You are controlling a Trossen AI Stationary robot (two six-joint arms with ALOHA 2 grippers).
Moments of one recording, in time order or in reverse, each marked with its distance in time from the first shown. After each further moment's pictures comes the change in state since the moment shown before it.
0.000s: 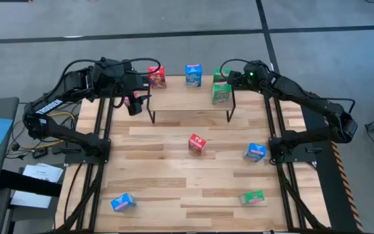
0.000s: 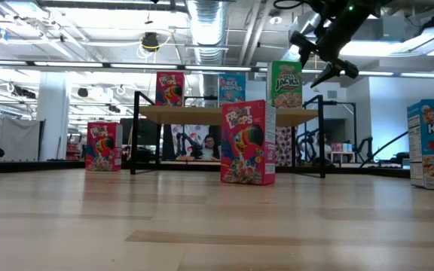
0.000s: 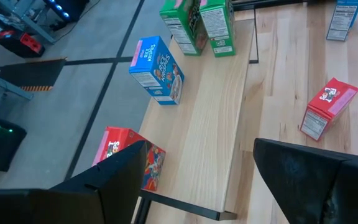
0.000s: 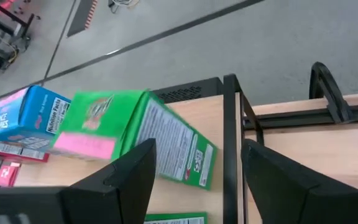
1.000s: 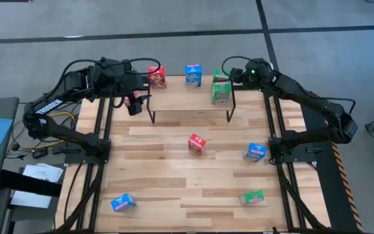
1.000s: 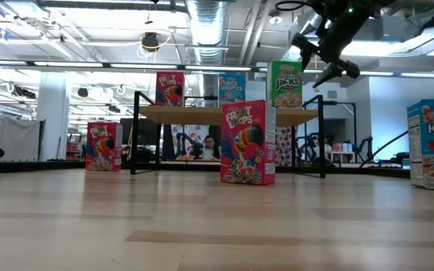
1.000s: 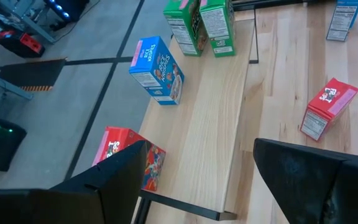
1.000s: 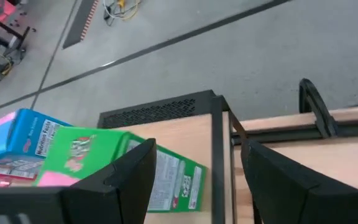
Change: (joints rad) left arm 0.000 0.000 0.000 0.001 0.000 0.000; right arm -0.037 0.000 0.000 0.031 0.020 -0.030
